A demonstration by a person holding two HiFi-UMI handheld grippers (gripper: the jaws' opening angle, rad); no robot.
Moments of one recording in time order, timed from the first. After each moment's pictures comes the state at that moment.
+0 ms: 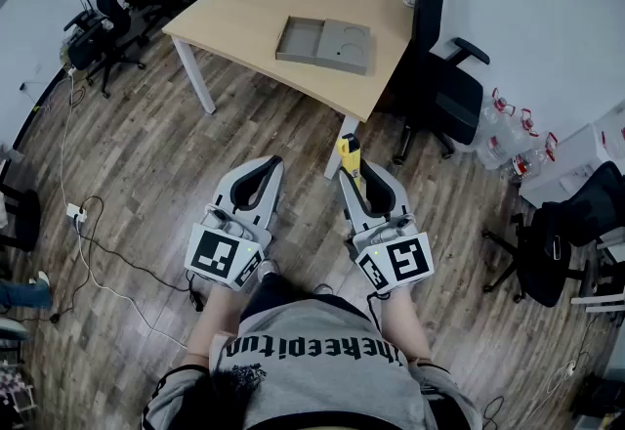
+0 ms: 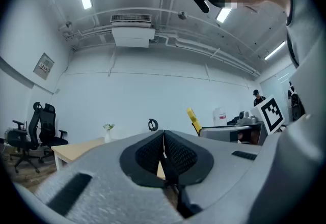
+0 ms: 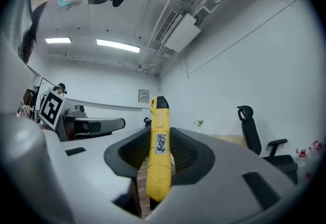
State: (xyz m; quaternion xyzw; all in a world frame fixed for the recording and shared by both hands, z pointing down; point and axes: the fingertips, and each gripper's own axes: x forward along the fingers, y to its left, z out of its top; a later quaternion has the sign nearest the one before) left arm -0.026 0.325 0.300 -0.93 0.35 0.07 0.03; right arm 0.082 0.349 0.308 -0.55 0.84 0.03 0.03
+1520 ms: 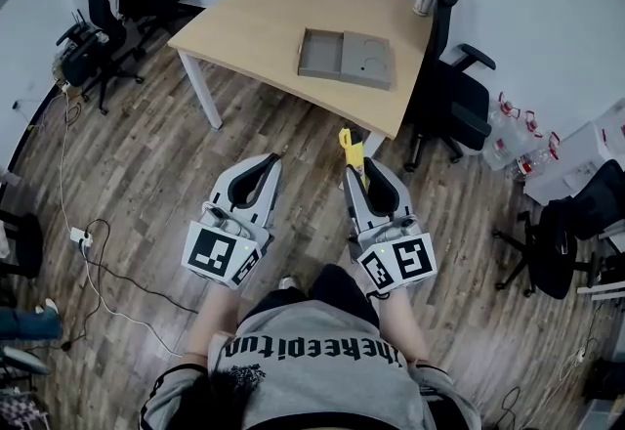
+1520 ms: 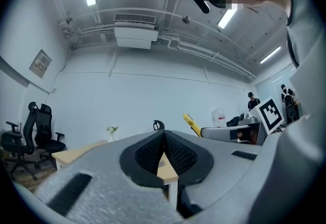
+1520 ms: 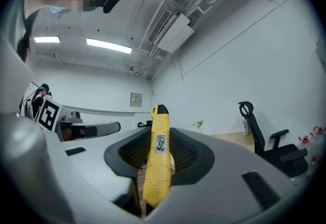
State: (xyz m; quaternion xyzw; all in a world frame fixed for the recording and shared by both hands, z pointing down) left arm -0.121 0.236 0.304 -0.94 0.32 0.07 0.04; right arm 0.000 0.269 0.312 -0.59 0.81 0.01 0.07
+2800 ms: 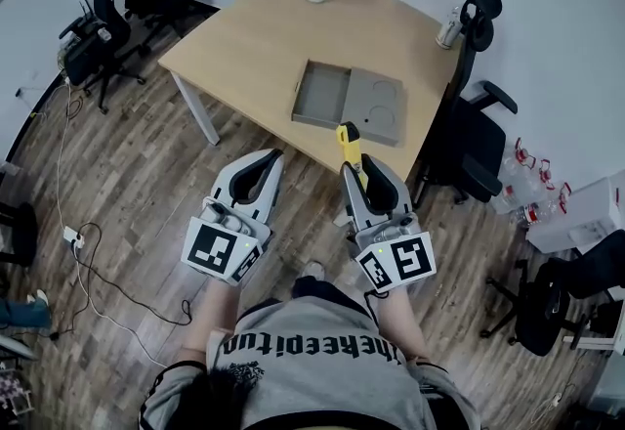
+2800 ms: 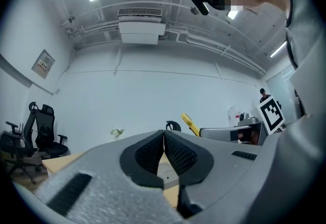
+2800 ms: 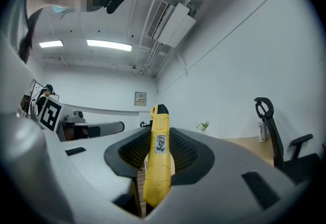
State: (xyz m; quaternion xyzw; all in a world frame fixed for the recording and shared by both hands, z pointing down) left arm -0.027 0.048 0.298 -0.93 0.37 0.08 0.04; right arm 0.085 0.069 0.305 -0.54 0.84 0.02 0.07
